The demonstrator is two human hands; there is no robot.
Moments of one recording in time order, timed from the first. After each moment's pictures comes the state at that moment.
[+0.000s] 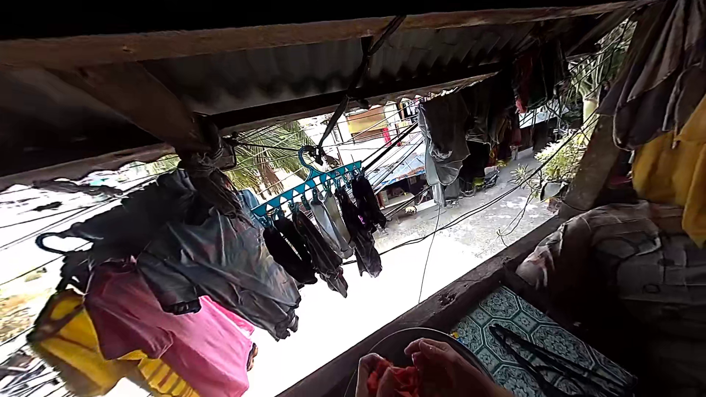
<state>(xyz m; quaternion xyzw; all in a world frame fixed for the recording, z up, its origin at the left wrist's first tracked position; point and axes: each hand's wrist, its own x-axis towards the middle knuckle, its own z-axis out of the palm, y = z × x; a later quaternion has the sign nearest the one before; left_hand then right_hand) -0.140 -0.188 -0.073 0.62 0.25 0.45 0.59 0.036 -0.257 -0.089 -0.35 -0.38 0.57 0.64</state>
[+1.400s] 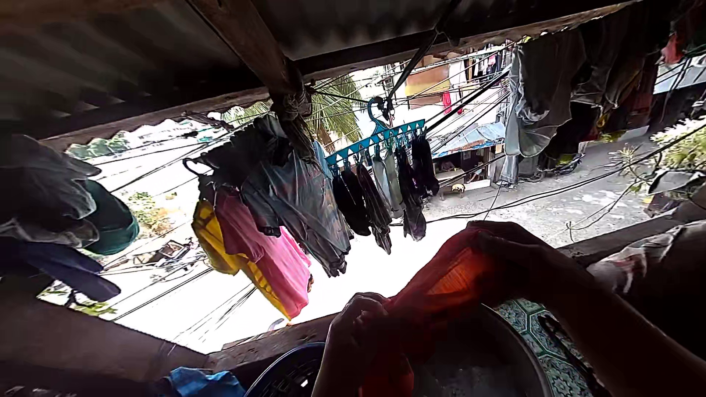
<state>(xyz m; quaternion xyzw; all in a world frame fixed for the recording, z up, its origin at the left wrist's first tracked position) -0.242 -0.163 0.040 0.78 0.16 0.47 0.38 0.047 -0.260 0.131 -0.37 -0.57 0.47 0.57</state>
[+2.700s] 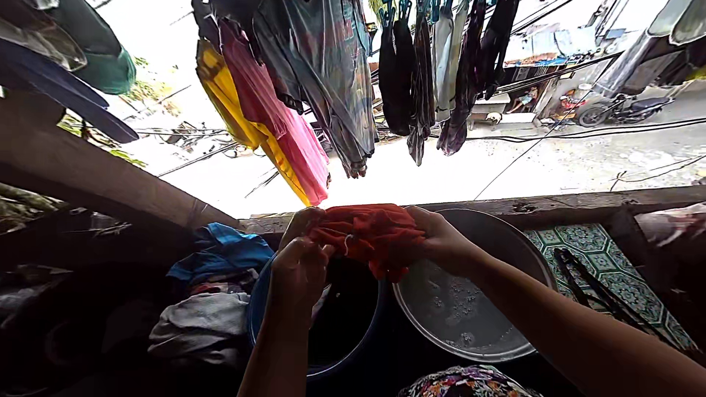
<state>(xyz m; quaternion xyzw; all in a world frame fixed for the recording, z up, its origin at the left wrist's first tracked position) -0.355 -0.188 0.019 0.52 0.29 0.56 0.58 -0.110 -0.209 0.004 -0.41 -0.59 0.53 0.45</state>
